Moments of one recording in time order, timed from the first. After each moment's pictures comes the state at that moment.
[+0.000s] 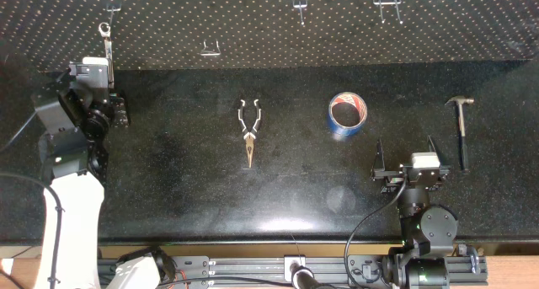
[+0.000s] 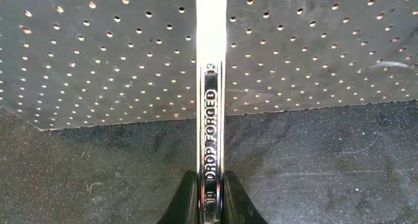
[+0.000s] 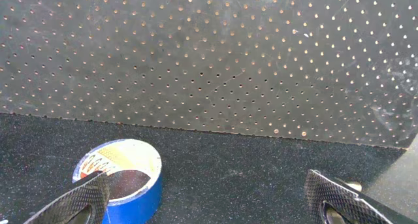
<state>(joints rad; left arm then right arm) 0.32 1.20 0.78 -0.19 0.20 0.26 -0.02 0.01 0.01 -0.07 -0.04 -0.12</state>
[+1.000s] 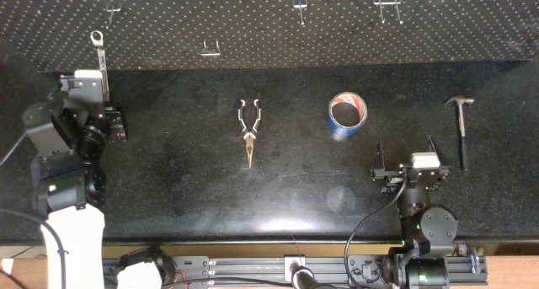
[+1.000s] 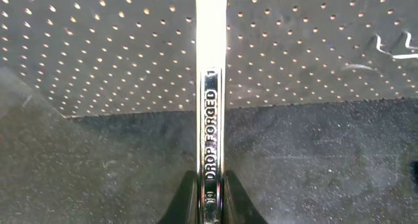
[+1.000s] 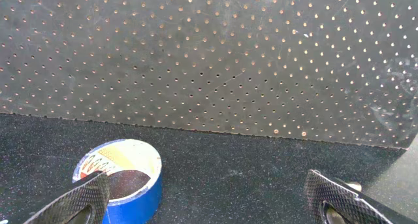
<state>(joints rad) 0.32 1.01 0.78 -0.36 0.18 0.23 -0.02 0.01 0.01 -0.07 -0.04 -0.12</state>
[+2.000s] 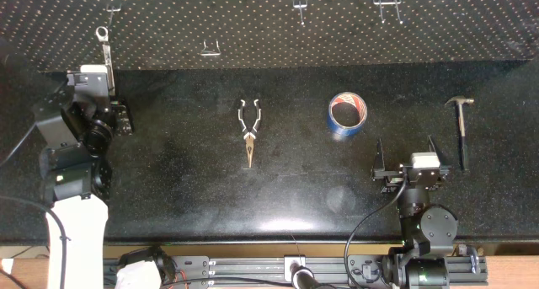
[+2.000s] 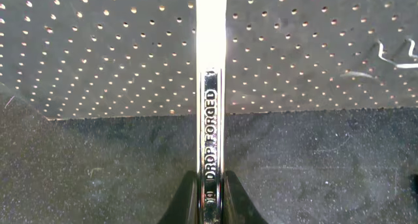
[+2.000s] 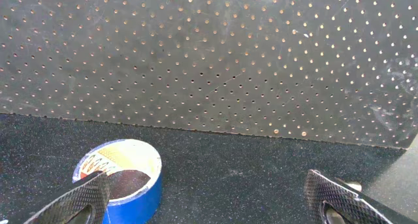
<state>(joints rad) 0.28 1.07 0.76 -0.27 0.16 0.18 -0.02 0.01 0.01 -0.07 -0.04 -0.12</state>
